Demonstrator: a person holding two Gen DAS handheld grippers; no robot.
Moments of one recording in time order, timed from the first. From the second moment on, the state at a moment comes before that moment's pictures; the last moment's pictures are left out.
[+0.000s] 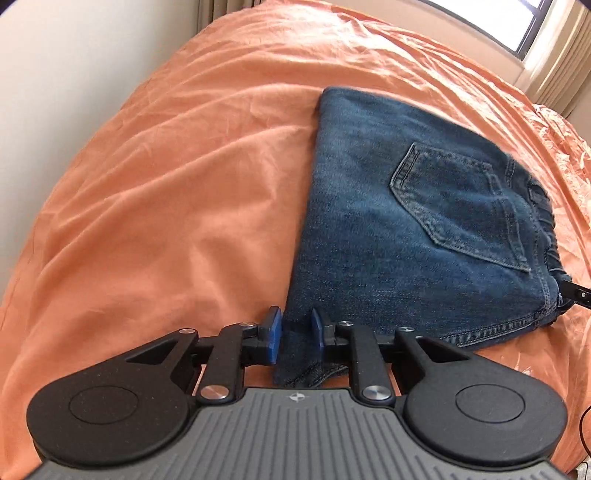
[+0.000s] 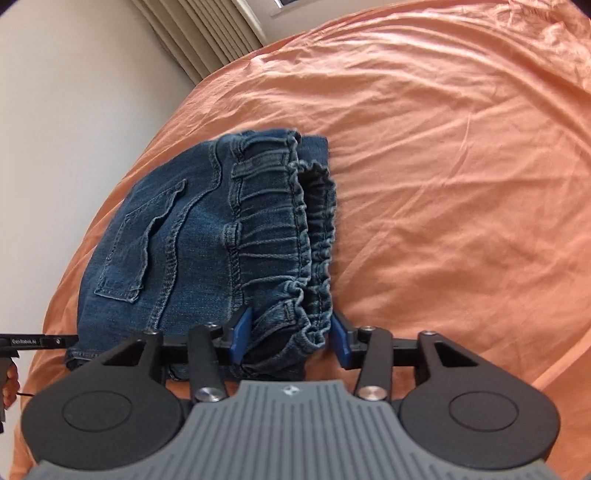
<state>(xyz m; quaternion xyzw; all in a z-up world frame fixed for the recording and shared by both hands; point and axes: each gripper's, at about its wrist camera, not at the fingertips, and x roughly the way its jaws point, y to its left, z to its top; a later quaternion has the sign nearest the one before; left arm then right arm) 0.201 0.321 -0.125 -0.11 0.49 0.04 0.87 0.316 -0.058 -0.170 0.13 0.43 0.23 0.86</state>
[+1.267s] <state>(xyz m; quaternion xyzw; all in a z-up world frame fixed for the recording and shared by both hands) 0.257 0.295 -0.137 -0.12 0.48 0.05 0.87 0.450 -0.076 -0.156 0.32 0.42 0.31 0.79</state>
